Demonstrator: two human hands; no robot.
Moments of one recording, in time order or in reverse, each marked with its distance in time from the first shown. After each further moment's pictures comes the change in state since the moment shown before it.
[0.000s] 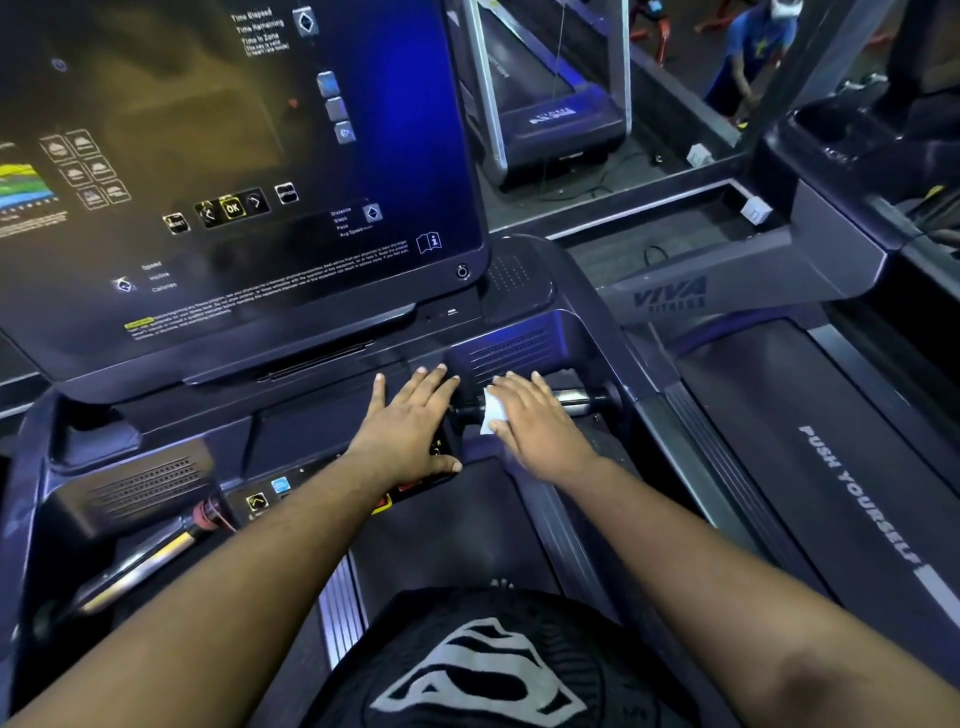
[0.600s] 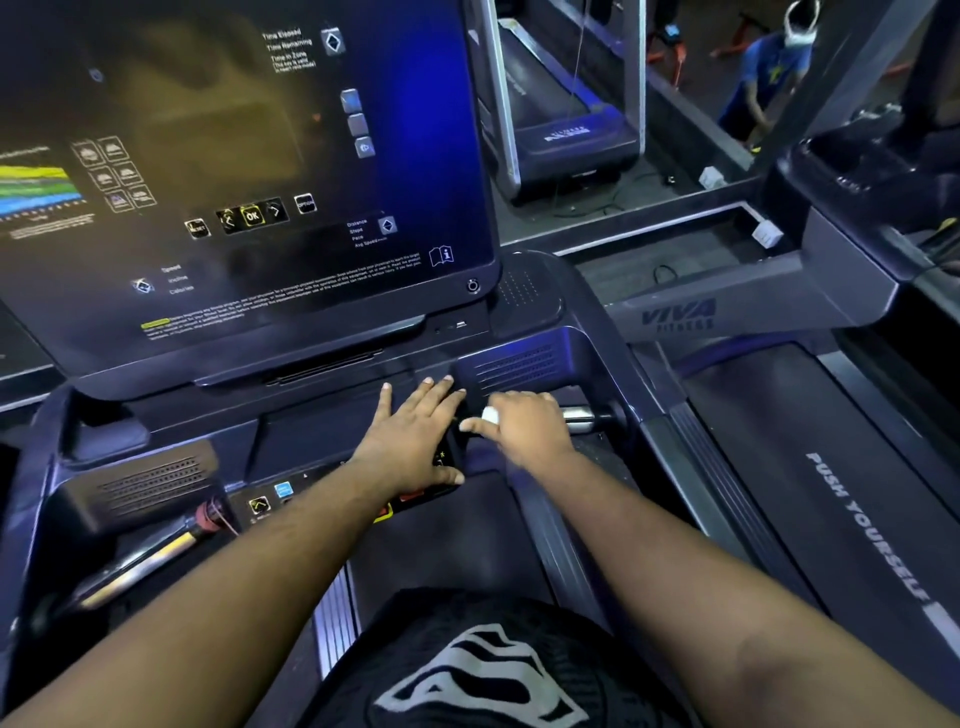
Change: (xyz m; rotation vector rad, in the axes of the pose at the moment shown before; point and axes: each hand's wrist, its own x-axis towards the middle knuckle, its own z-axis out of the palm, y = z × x) left_hand 0.001 -0.001 -0.002 -0.022 0.001 -0.001; right_hand 0.043 -0.025 -0.018 -0.166 -0.150 0.209
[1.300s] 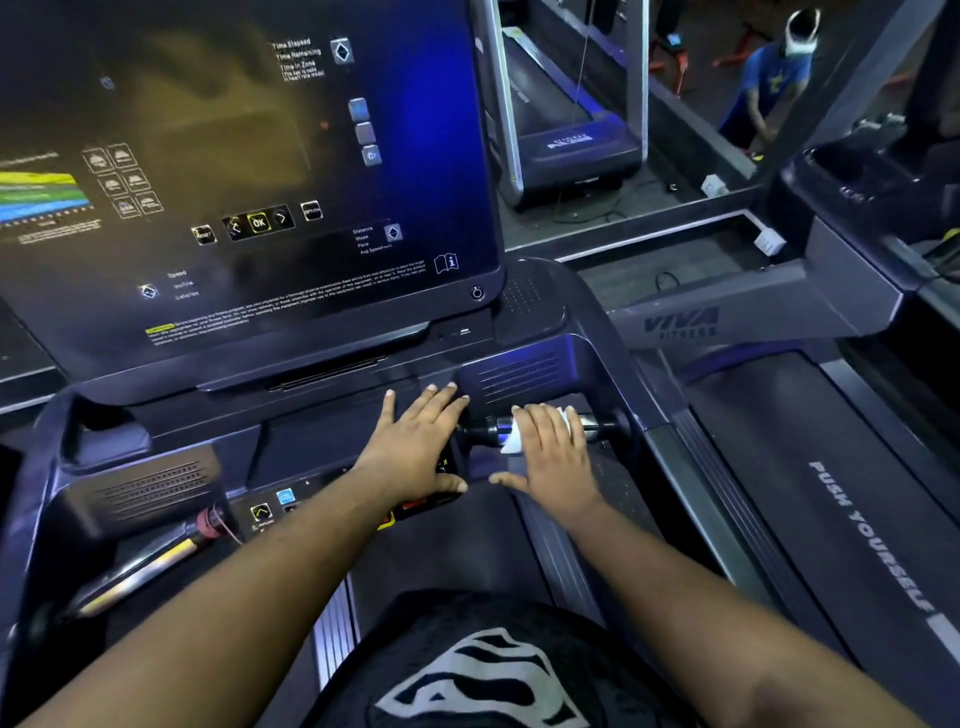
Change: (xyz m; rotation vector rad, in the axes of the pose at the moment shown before) left_hand 0.001 0.000 -0.001 -0.007 -0.014 -0.006; right_hand -0.047 0.029 0.044 -0.135 0.194 -0.041
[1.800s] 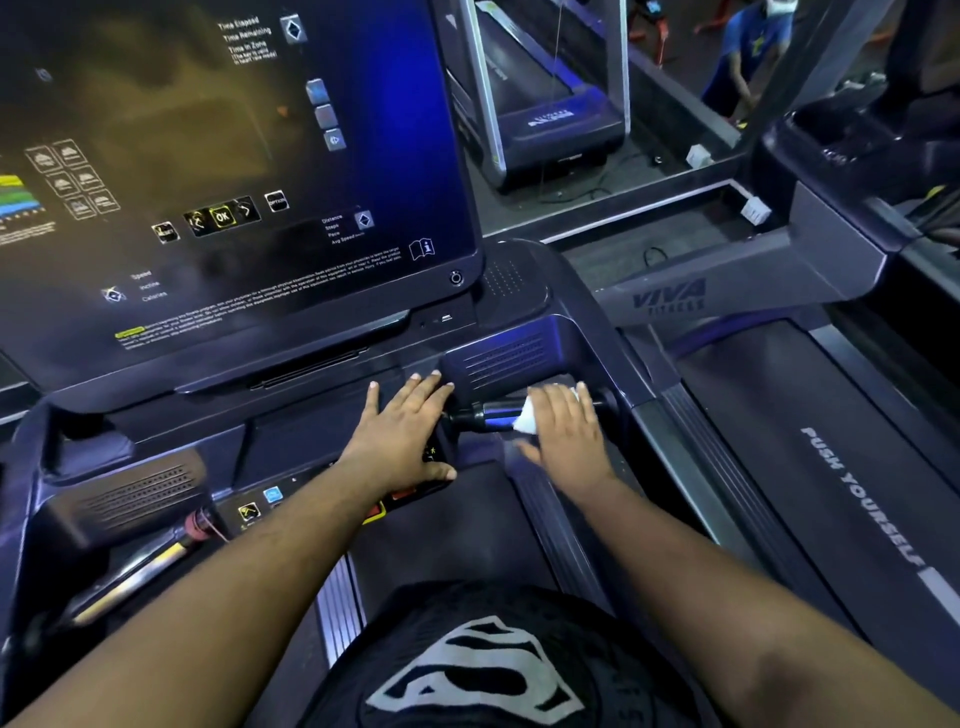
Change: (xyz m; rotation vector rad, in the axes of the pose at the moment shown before) left_hand 0.000 0.000 0.000 0.007 0.001 -0.008; right_hand -0.006 0.028 0.000 -0.011 0.029 0.054
